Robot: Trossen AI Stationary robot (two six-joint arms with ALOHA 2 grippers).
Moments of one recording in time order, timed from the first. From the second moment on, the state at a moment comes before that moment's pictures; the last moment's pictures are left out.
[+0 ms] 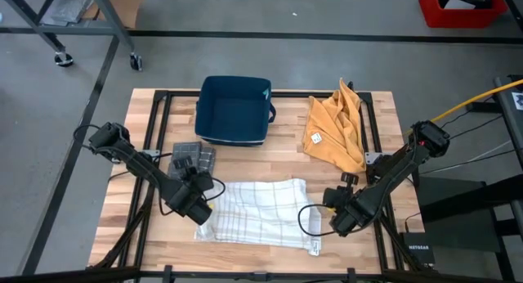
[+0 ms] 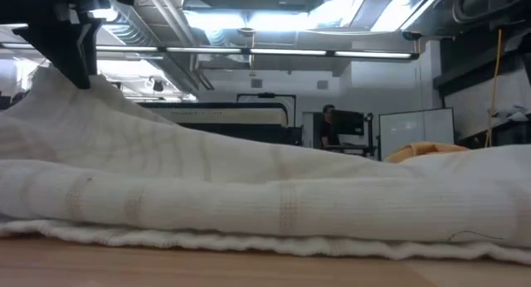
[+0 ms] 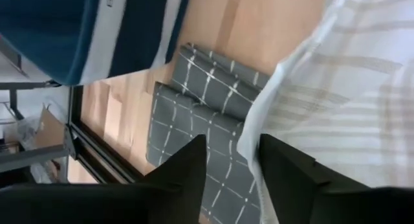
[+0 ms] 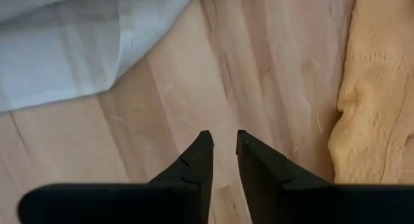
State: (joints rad) left arm -0.61 1.61 1.21 -1.47 -0.58 -0.96; right arm 0.79 1.51 0.98 -1.15 0.29 1.05
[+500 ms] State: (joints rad) left arm -0.52 1.61 1.21 -1.56 -0.57 -1.15; right arm 0.79 1.51 0.98 -1.11 0.22 1.13
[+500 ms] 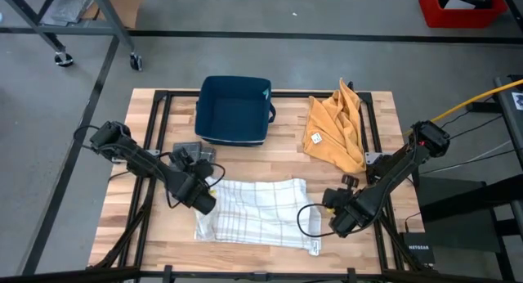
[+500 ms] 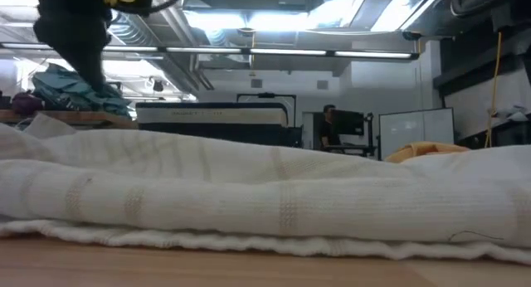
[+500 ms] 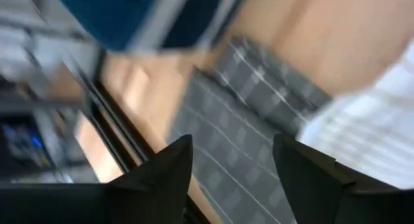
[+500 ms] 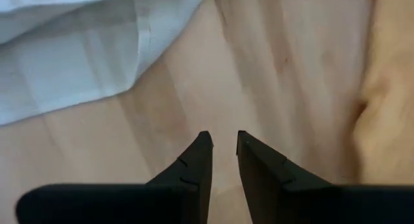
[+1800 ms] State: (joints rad) left arm -1.00 1.84 1.22 -0.72 -0.48 -1.94; right arm 0.86 1.68 0.99 -0.37 0.19 1.65
